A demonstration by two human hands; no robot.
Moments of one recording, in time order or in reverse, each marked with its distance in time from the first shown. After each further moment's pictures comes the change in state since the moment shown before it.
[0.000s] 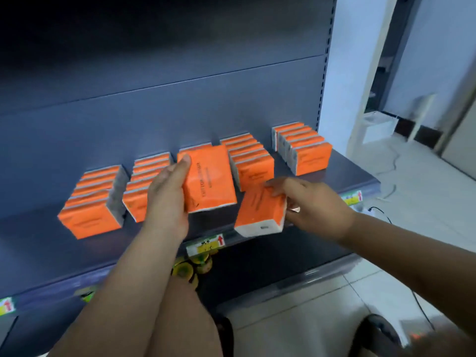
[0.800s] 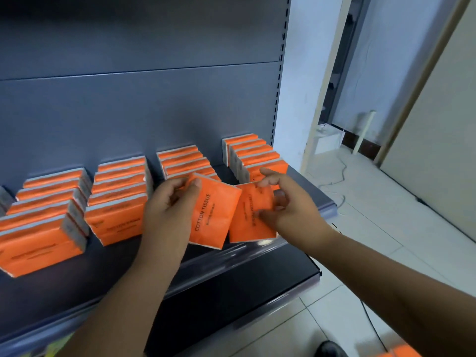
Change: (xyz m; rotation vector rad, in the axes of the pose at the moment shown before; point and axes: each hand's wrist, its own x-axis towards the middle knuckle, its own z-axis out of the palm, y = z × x) left_hand 0.026 -0.082 0.105 0.308 -0.145 0.172; right_hand 0.003 0.079 -0.008 0.580 0.177 0.741
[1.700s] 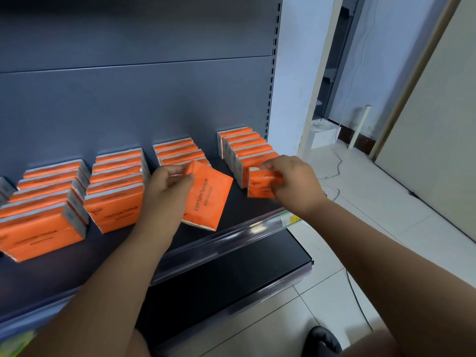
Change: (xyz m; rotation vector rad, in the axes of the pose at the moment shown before) left_hand 0.009 0.006 0.003 0.087 -0.046 -0.120; right_hand 0.035 0.016 -0.035 -0.729 0.096 -0.247
